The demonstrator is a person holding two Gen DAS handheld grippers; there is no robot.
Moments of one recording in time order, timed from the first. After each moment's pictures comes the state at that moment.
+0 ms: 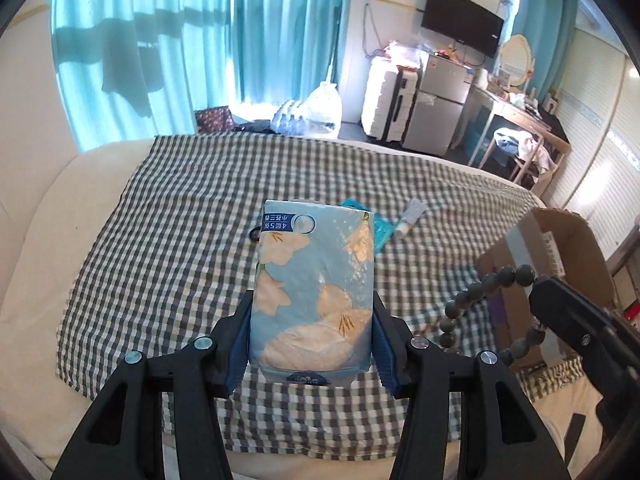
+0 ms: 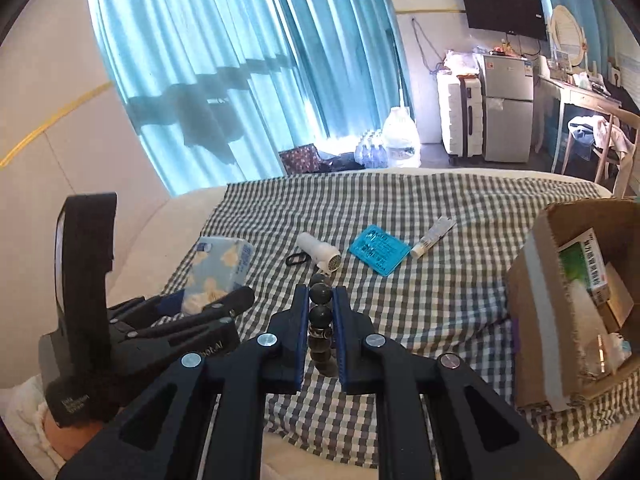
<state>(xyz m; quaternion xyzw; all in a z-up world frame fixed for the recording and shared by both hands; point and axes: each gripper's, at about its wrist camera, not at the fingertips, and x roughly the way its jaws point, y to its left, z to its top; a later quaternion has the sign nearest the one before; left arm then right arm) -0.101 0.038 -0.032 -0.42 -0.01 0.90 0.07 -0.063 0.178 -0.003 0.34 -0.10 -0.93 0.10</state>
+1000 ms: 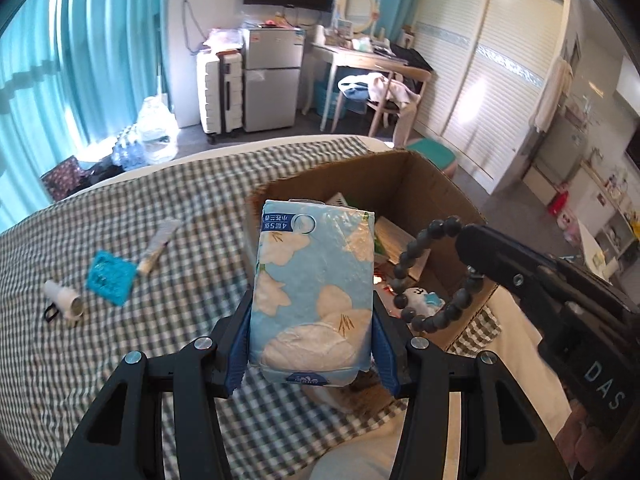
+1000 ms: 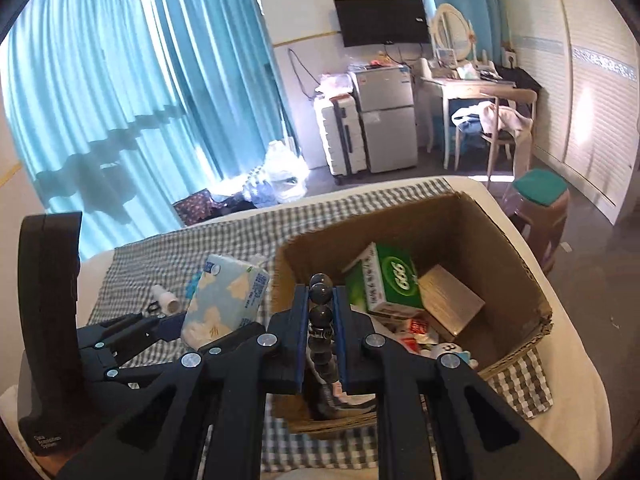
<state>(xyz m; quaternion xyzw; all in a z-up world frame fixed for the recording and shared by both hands) -0.101 0.328 -0.023 -0.42 0.08 0.85 0.31 -0.018 0.415 0.014 0.32 -0.14 -0.93 -0.08</state>
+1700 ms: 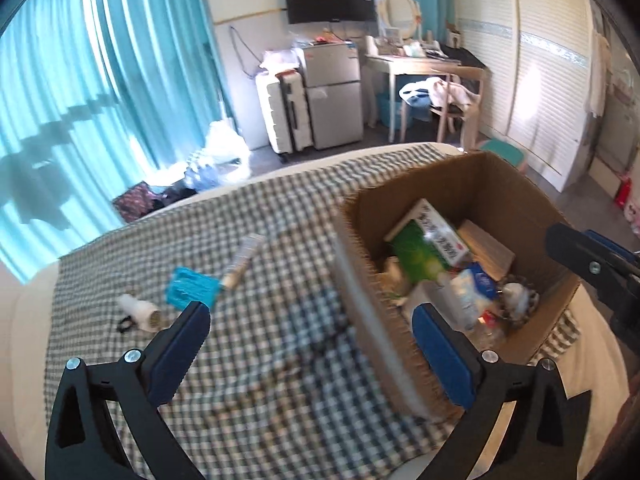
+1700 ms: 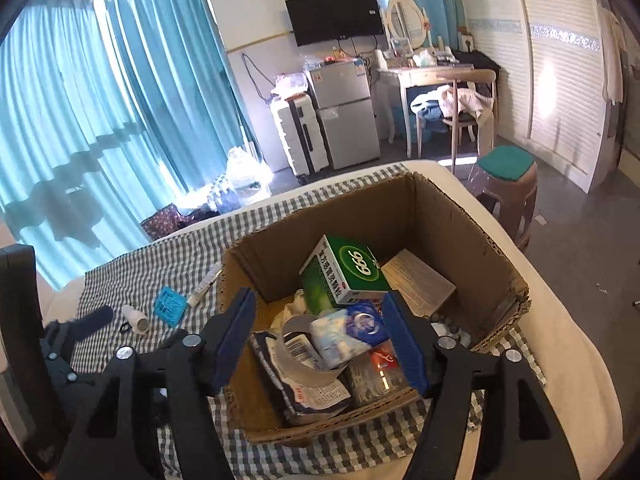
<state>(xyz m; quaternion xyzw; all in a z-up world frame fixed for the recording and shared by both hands) -0.093 0.293 -0.026 -0.37 0.14 0.90 0.16 -0.005 0.431 0.003 0.31 -0.17 -0.92 -0.15</state>
